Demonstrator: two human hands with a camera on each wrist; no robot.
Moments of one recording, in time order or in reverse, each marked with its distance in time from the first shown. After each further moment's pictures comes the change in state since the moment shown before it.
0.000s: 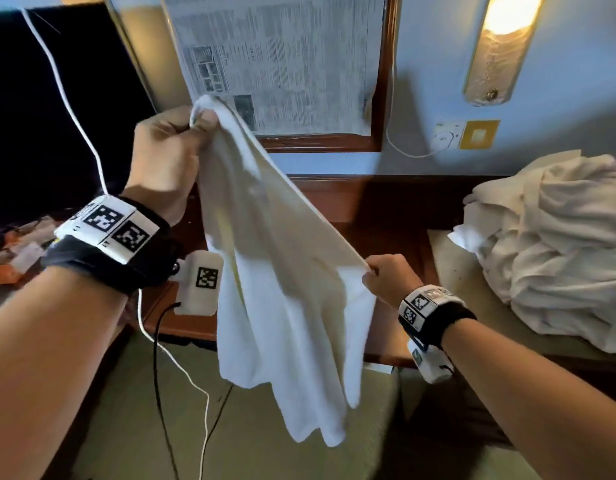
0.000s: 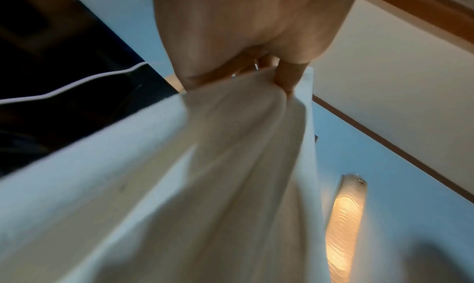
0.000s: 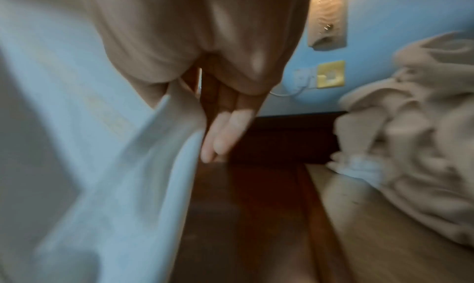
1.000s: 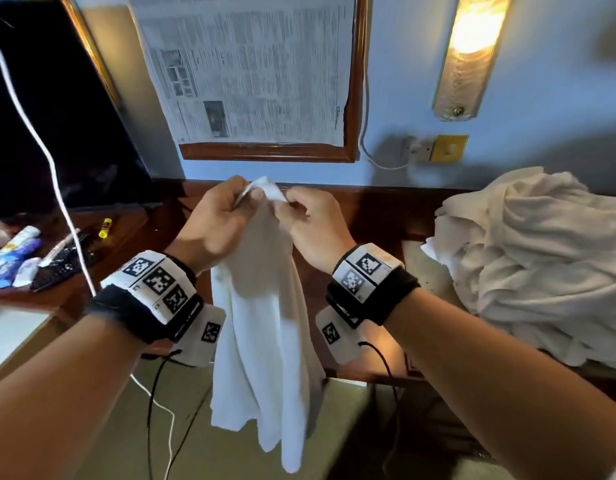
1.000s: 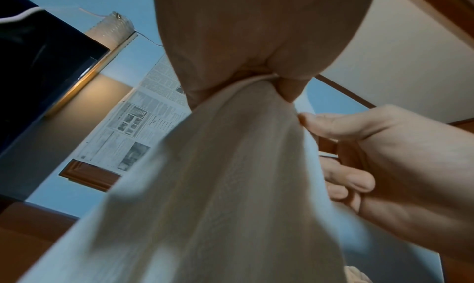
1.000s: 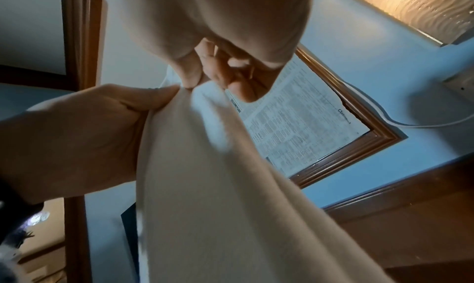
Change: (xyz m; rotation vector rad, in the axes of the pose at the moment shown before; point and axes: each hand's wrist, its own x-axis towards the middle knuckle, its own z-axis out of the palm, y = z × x) left_hand -0.028 -0.060 0.082 0.342 -0.321 -0.018; right_hand 0.027 -0.112 -0.051 0.442 0.241 -0.320
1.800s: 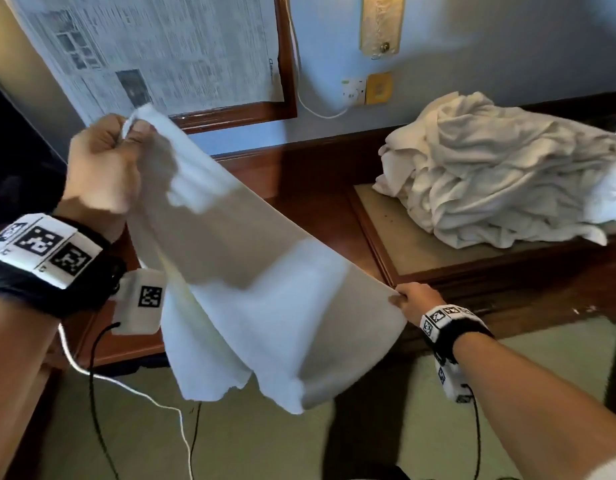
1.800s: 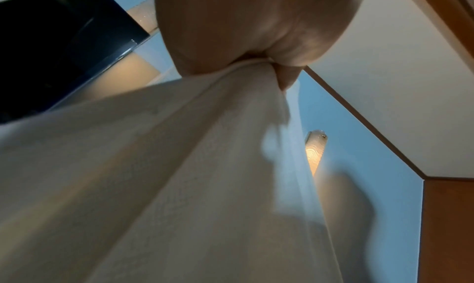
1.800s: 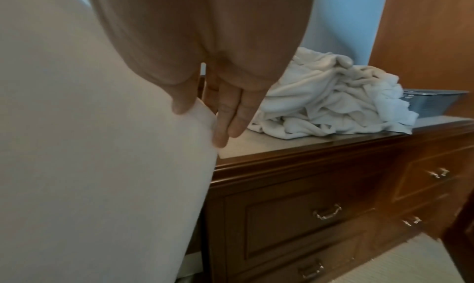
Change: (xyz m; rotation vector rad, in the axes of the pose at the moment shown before) left_hand 0.007 -0.031 -0.094 -0.210 0.156 -0.022; right_hand -0.239 0.159 -0.056 -0.716 -0.258 0.924
